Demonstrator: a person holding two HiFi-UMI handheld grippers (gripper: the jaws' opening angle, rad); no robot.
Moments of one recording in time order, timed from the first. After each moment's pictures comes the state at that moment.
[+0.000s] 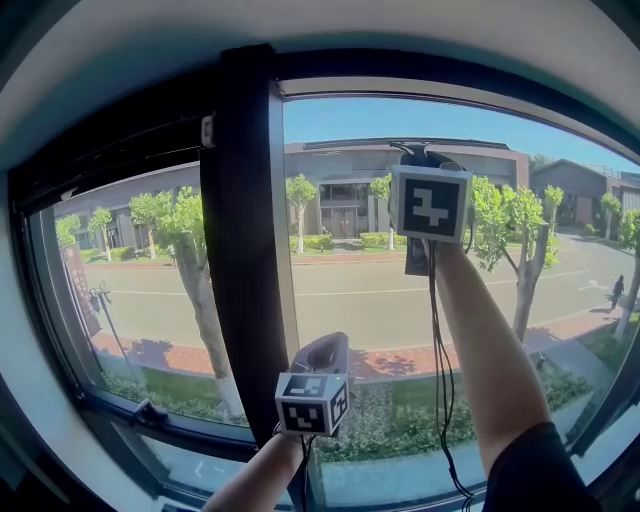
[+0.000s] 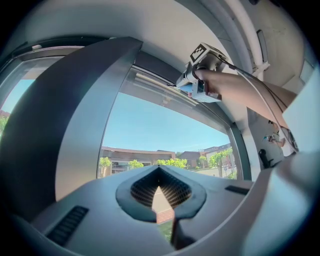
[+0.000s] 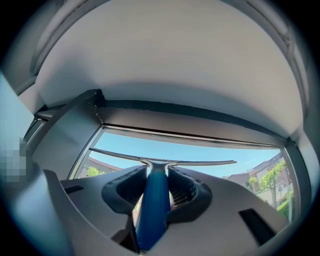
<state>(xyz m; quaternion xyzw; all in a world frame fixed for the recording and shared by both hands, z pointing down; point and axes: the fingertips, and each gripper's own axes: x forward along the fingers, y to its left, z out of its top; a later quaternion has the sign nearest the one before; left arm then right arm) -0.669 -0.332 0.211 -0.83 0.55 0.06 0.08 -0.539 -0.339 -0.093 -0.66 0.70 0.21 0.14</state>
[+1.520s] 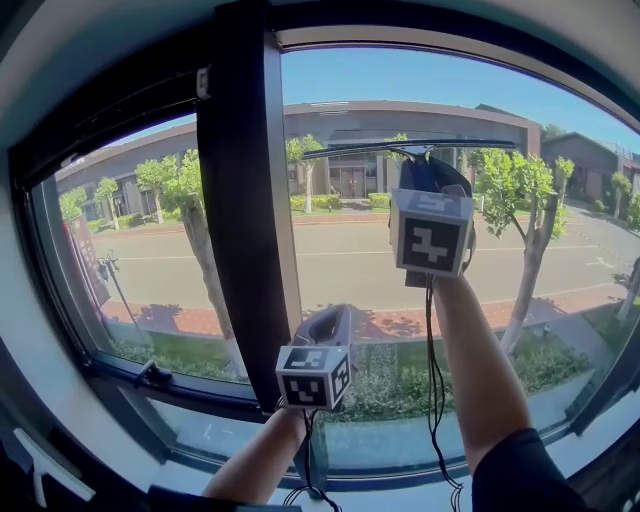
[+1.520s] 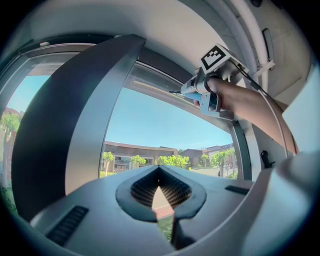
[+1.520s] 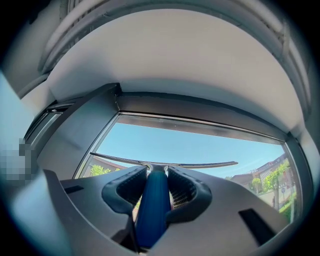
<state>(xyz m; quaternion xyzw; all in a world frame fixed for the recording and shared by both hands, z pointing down) -0.666 -0.320 0.250 -0.83 0.56 0.05 0.04 -0.542 -0.334 0.000 -0.65 0.71 0.22 0.13</state>
